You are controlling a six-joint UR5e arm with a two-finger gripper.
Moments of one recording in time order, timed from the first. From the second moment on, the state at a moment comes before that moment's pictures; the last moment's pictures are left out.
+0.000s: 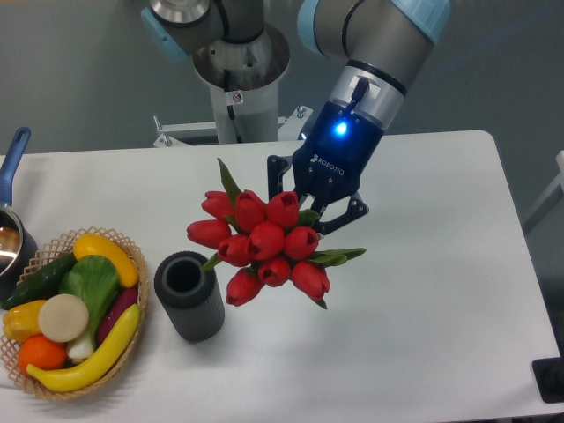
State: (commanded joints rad) arm 2.65 -1.74 -1.64 -0.83 0.63 0.94
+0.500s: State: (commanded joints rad) arm 2.65 -1.74 -1.64 -0.83 0.62 0.94
